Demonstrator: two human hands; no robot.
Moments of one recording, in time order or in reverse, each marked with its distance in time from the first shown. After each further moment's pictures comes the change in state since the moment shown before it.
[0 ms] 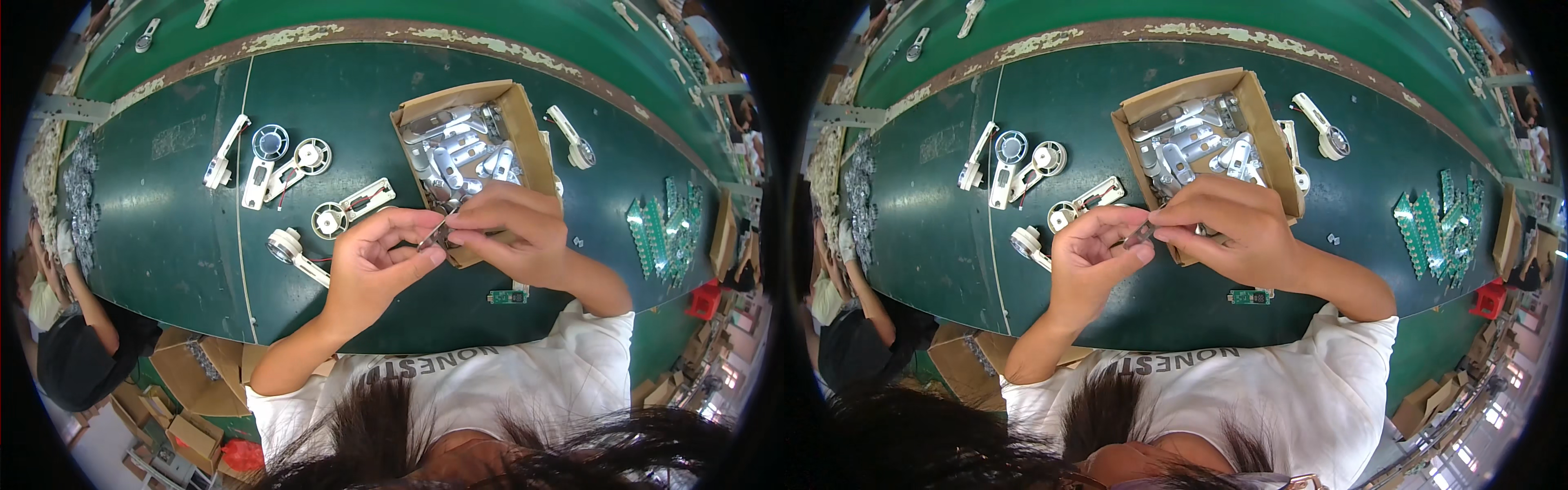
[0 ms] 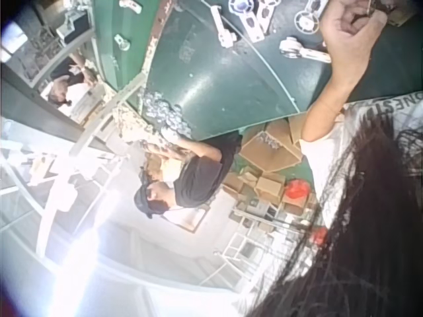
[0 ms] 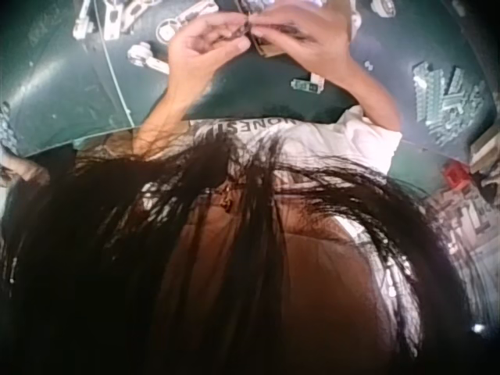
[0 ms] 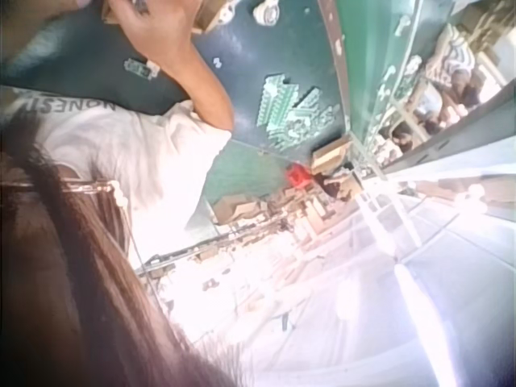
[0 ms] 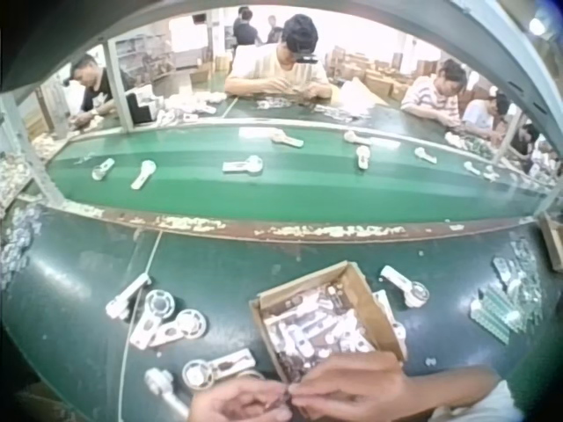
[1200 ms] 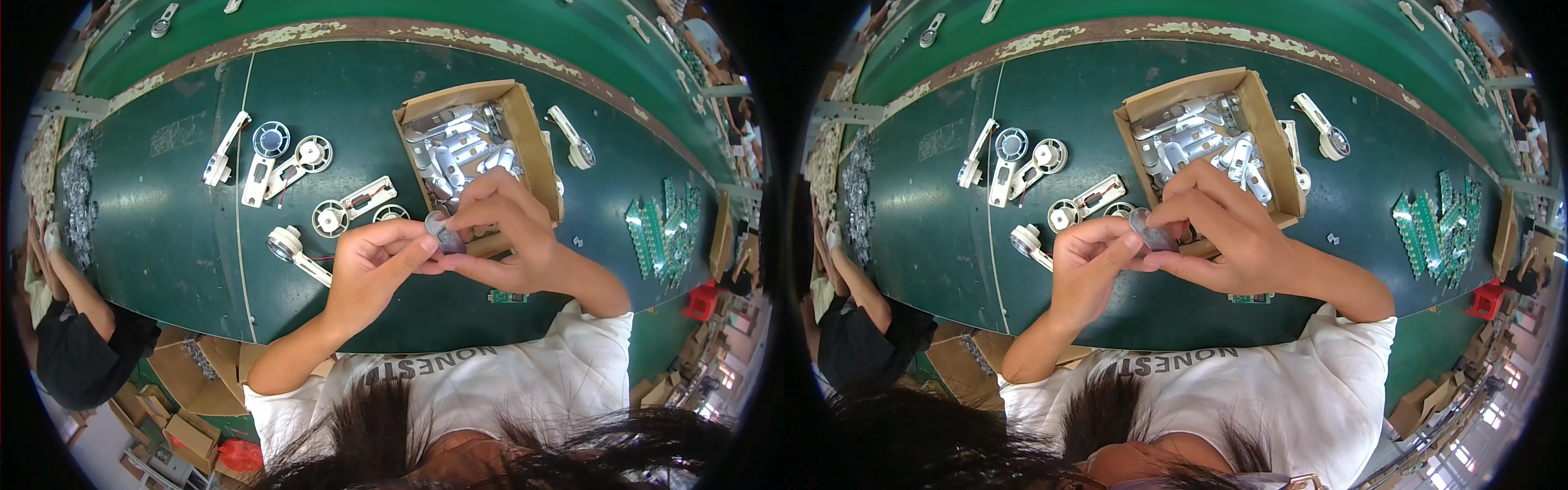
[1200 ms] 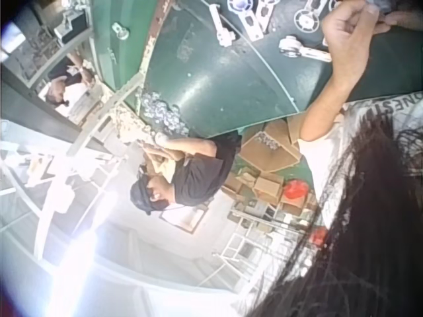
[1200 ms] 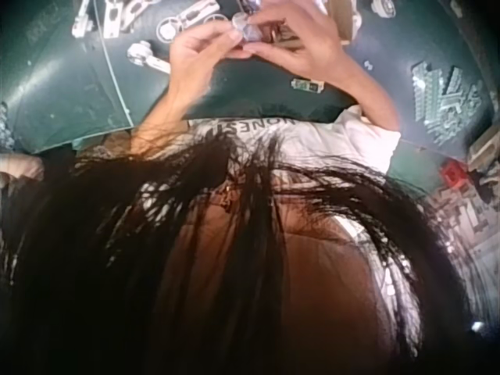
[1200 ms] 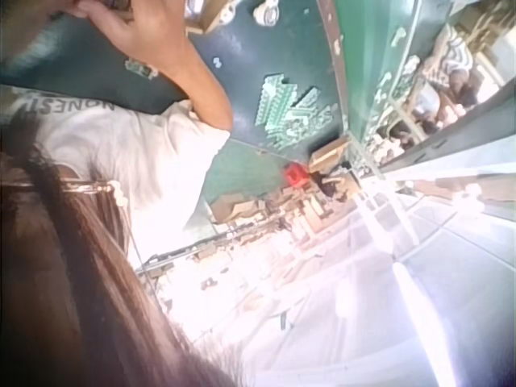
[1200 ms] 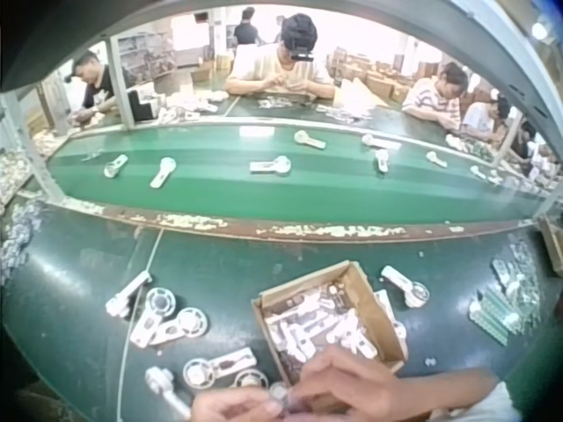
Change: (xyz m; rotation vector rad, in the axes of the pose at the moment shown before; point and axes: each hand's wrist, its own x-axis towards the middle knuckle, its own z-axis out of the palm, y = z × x) left_hand -0.003 -0.004 -0.006 -0.096 -0.052 -0.084; right_hand 0.004 -0.006 0.000 -0.039 -0.100 -0.075
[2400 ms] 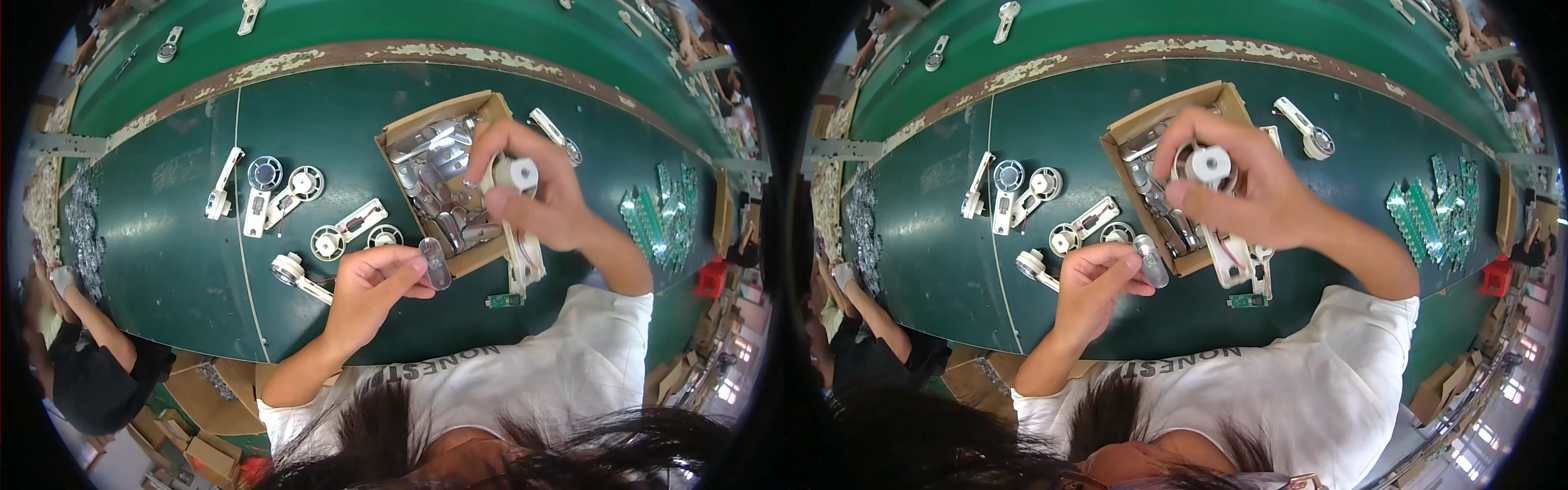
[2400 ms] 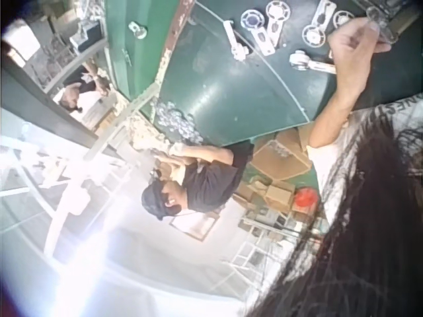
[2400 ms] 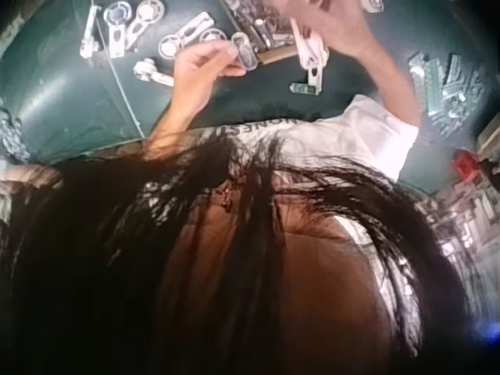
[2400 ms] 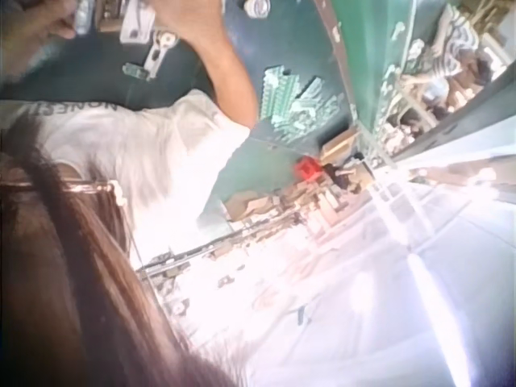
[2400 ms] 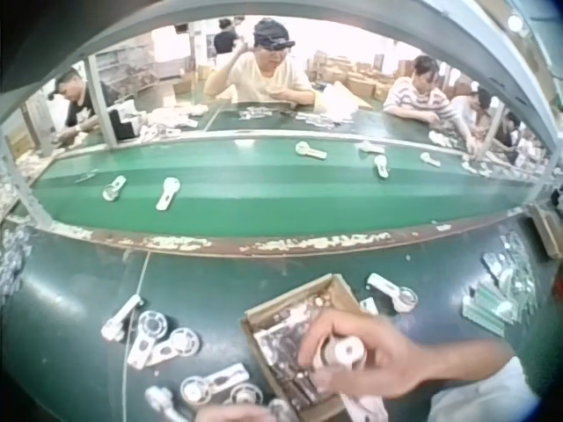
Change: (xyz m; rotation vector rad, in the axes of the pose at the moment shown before) left_hand -0.002 0.007 -0.003 0.048 0.037 -0.167; right_hand 0.035 0.001 -0.043 0.367 -0.013 0.356
